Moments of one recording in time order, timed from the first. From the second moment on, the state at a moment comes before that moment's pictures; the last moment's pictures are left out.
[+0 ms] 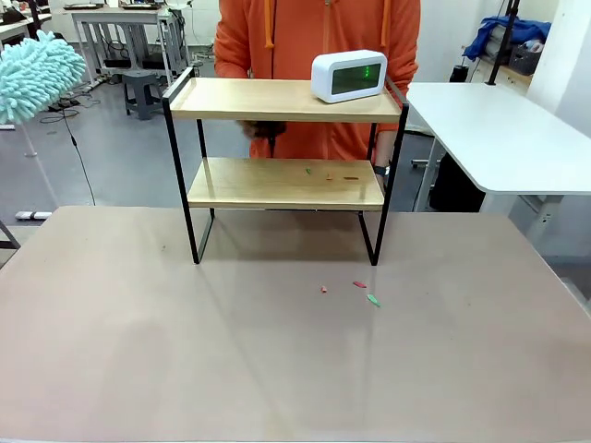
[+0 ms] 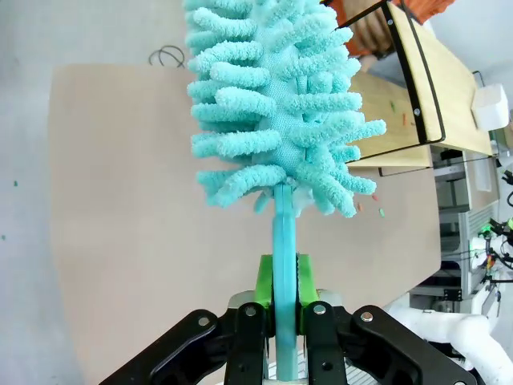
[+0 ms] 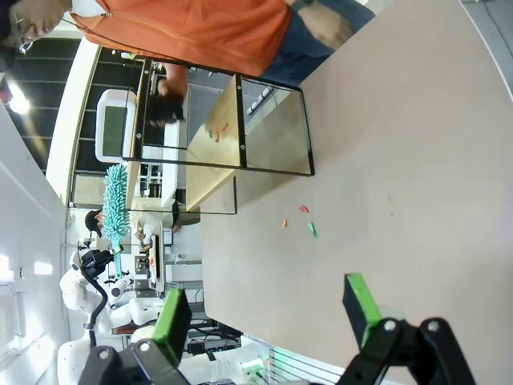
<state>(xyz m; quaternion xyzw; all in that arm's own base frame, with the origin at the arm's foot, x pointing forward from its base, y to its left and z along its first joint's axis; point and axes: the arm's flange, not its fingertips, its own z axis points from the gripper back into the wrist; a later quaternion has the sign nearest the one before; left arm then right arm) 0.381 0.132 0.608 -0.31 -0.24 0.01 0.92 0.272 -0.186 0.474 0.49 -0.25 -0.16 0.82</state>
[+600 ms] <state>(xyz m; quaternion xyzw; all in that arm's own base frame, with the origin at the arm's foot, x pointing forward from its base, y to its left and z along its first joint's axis) 0.367 0.127 0.615 -0.32 -0.23 -0.01 0.92 0.272 -0.186 0.474 0.49 -0.25 -0.16 0.82</state>
